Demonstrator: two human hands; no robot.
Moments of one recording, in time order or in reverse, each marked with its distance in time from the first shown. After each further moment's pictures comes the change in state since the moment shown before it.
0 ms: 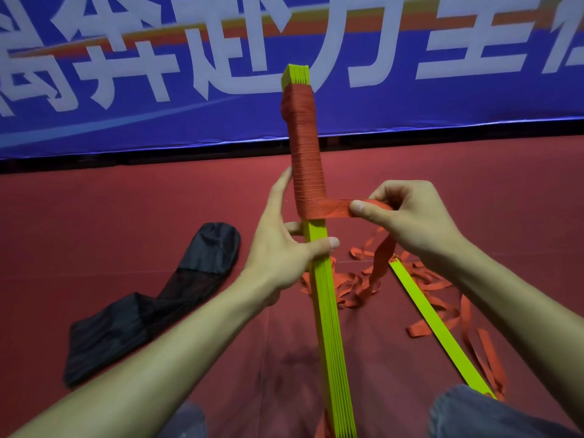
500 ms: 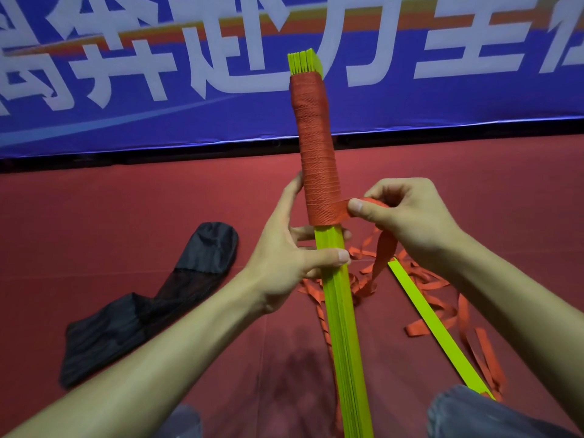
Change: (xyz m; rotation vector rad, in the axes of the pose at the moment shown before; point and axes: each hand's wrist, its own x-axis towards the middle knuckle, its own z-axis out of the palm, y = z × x) left_hand -0.003 -0.002 0.002 -0.271 -0.260 -0.027; right_hand -0.001 -0.002 -0.001 0.182 -0.064 -0.010
